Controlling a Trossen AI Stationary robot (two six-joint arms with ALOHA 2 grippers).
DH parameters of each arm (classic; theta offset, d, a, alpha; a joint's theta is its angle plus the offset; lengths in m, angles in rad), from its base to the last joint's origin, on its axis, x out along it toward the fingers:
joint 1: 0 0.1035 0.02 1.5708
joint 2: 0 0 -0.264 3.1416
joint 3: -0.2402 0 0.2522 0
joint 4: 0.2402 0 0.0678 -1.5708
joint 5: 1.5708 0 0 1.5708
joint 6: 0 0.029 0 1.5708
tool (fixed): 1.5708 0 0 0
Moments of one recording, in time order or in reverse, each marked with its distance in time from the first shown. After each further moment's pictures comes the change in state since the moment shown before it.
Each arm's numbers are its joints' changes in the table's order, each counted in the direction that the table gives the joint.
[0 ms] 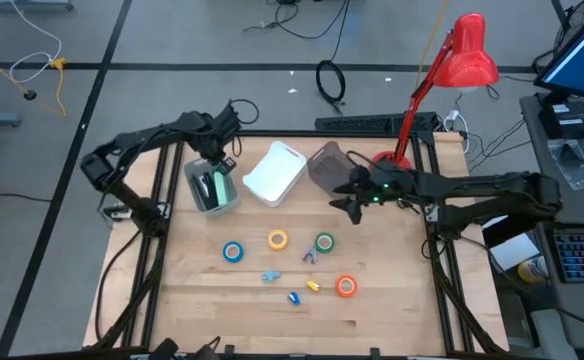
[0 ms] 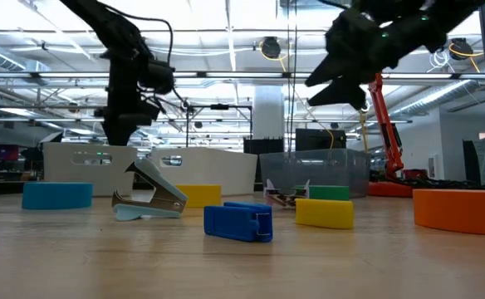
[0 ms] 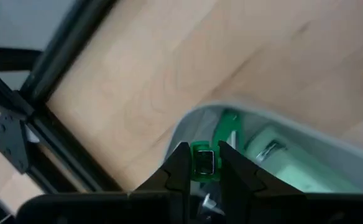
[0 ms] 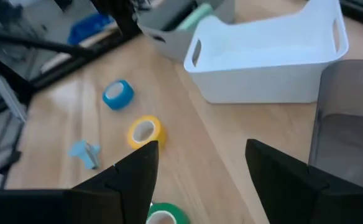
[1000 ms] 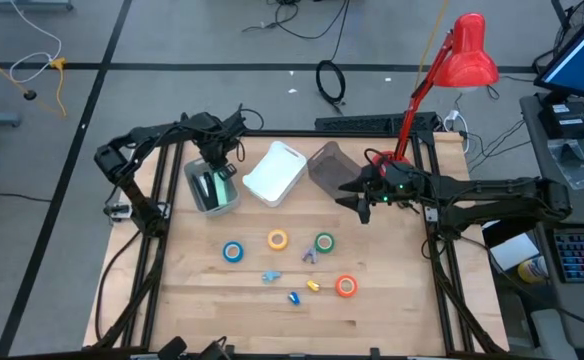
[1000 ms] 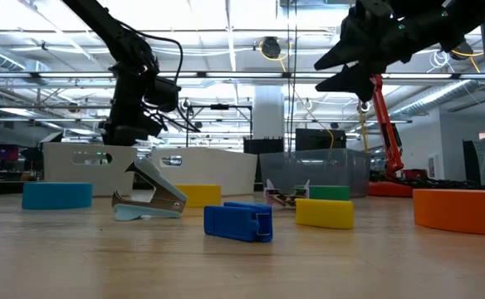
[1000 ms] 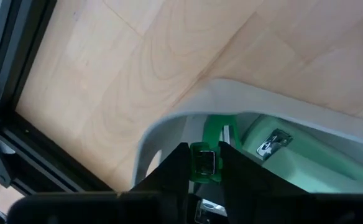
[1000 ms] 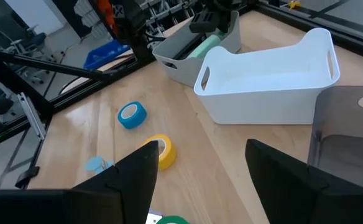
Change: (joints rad) left arm -0.005 -0.114 -0.017 0.022 0.020 0.077; right arm 0.000 0.119 0.063 -0.061 0.003 0.002
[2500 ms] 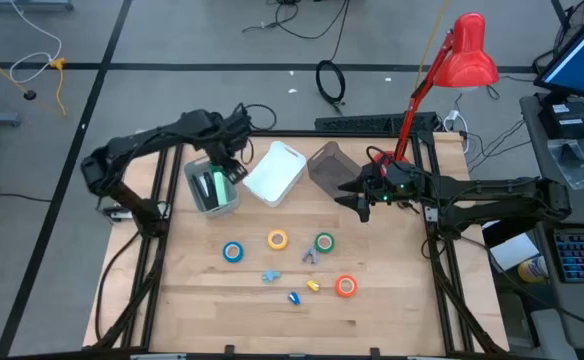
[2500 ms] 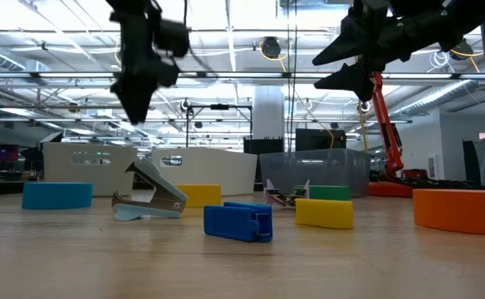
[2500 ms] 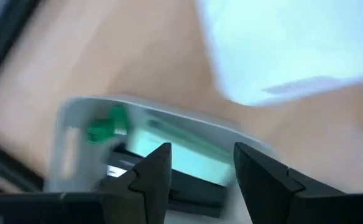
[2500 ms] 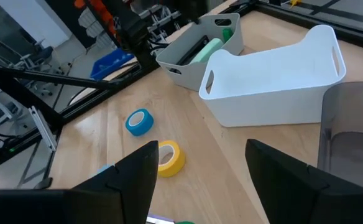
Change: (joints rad) left arm -0.227 0.150 -0.213 0.193 0.185 -0.212; right arm 0.000 0.000 -0.001 -0.021 -0.008 0.067
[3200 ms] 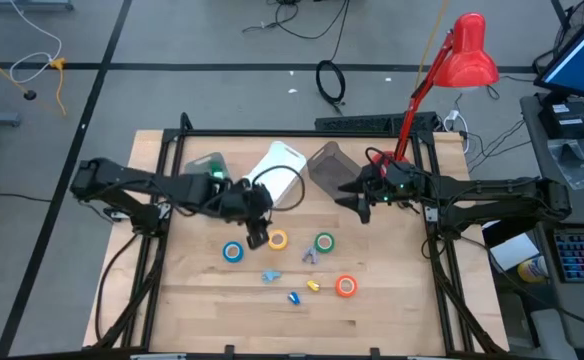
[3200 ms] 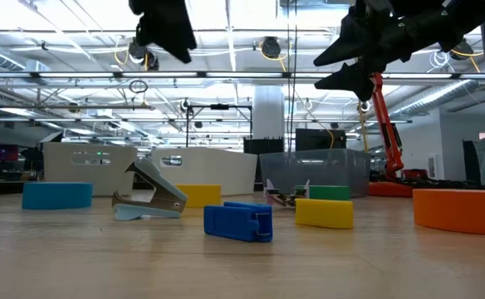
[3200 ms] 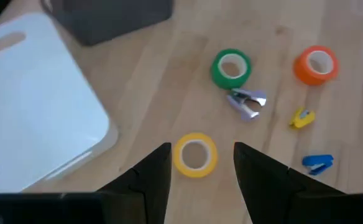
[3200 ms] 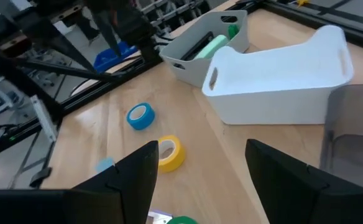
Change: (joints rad) left arm -0.682 0.070 0.011 -0.434 -0.194 -0.286; right arm 0.001 0.000 -0.001 0.009 -0.026 -0.046
